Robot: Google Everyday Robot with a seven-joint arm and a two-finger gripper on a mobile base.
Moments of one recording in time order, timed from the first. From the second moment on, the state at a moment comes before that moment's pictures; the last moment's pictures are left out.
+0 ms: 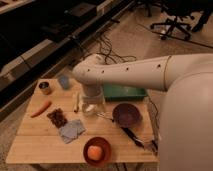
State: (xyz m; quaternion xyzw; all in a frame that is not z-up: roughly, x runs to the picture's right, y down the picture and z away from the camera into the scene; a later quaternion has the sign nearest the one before) arm -0.060 0.096 0.708 -0.25 0.24 0.67 0.65
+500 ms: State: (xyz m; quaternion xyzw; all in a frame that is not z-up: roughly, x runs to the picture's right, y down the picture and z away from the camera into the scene) arm -0.070 0.045 0.749 -0.24 0.11 0.64 0.72
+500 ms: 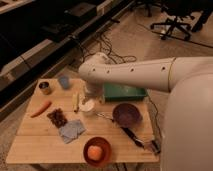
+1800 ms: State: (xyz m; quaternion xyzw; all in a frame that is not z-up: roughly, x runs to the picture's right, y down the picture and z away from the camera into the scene) arm -0.178 -0.041 0.864 -0.34 -0.03 0.59 0.73
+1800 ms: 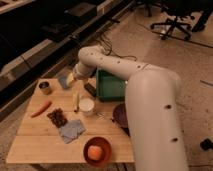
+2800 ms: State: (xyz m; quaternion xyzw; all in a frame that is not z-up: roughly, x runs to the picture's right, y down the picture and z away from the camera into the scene) arm -0.222 0.027 0.944 -0.42 0.06 0.55 0.72
